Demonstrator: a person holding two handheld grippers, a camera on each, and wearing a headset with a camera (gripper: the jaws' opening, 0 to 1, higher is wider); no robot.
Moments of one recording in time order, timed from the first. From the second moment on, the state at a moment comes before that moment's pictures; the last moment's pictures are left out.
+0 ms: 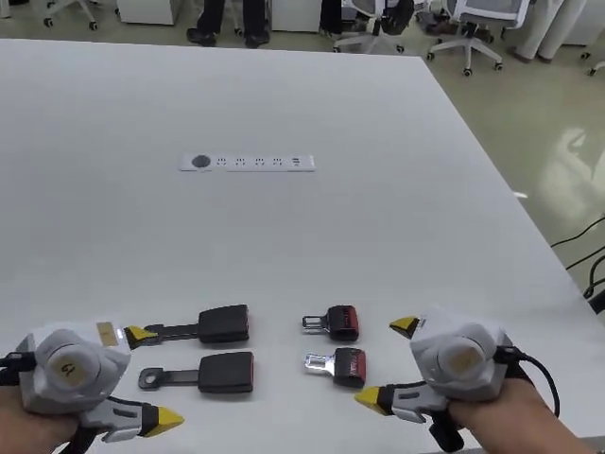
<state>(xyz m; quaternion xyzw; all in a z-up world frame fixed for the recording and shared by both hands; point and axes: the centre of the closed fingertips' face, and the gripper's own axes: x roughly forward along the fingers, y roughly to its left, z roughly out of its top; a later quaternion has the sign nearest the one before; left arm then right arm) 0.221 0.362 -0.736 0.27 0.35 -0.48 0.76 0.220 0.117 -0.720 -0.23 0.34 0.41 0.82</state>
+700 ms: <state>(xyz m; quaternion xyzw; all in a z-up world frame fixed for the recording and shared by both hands) 0.230 0.322 -0.747 0.29 0.35 -0.53 0.72 0.233 0.141 -0.751 -0.31 0.37 0.47 0.74</state>
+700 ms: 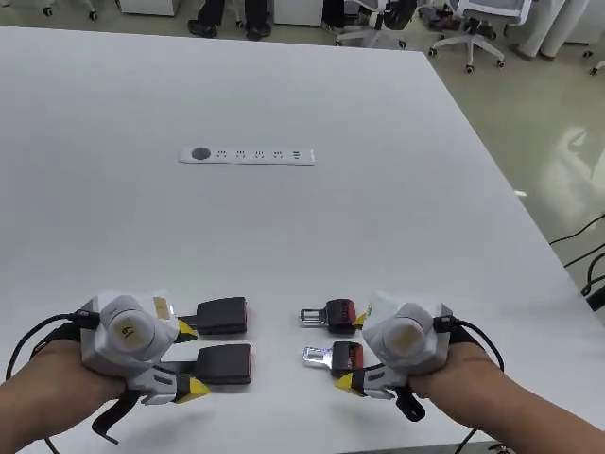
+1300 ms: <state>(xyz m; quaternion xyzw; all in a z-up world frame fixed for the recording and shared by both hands) 0.233 0.306 -0.765 0.31 0.36 -0.56 0.68 0.234 0.132 -0.777 -0.32 0.40 0.49 0.71</state>
